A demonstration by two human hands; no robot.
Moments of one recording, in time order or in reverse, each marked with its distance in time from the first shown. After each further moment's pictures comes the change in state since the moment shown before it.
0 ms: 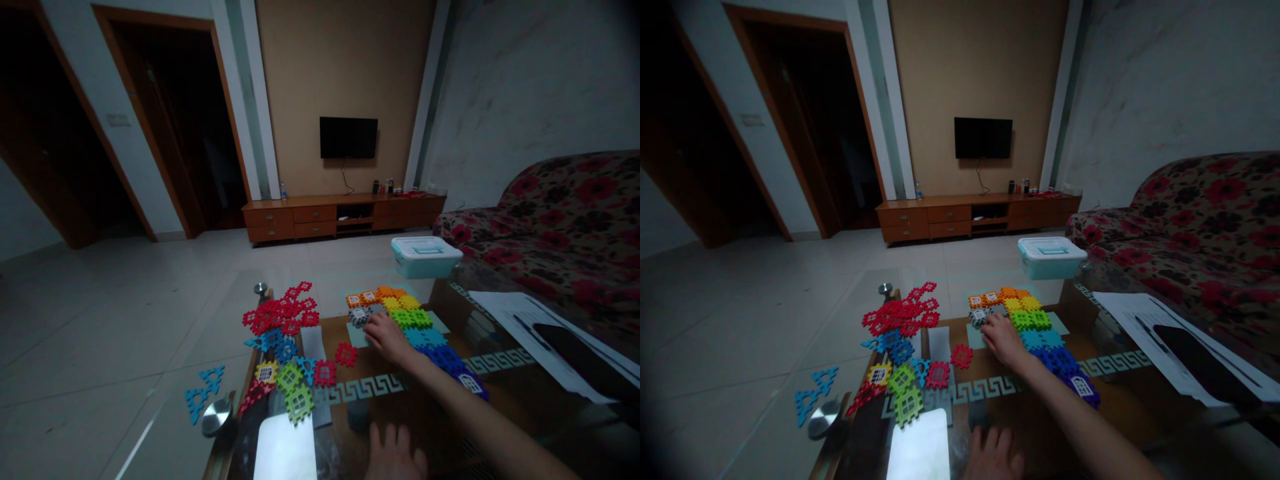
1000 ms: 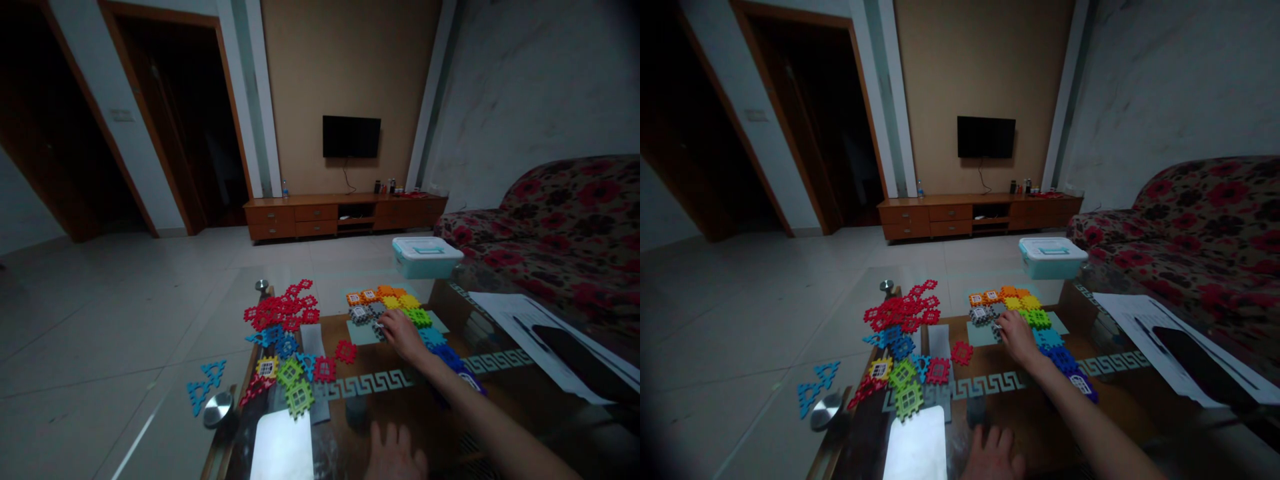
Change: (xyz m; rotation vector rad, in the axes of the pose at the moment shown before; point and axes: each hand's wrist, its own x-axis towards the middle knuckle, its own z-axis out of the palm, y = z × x) left_hand -0.003 0.002 0.001 -0.002 -0.066 0.046; right_hand -0.016 0.026 -0.007 0.070 0.113 0.137
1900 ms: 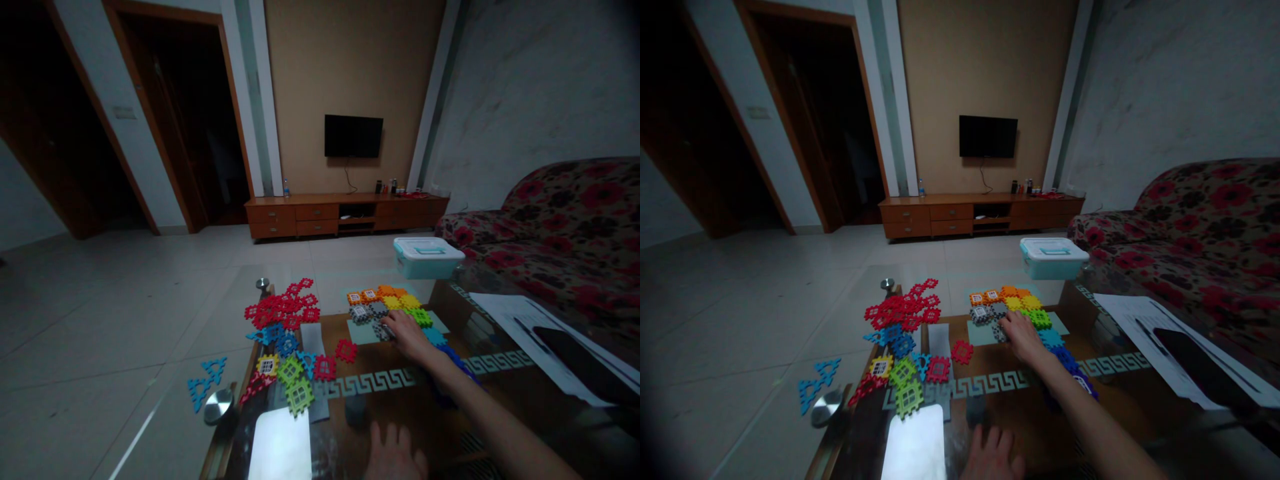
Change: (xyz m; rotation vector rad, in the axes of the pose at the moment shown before) left_hand -0.001 0.000 0.000 -0.071 -0.021 -0.043; right_hand -0.004 -0.004 -0.019 -0.254 -0.257 0.001
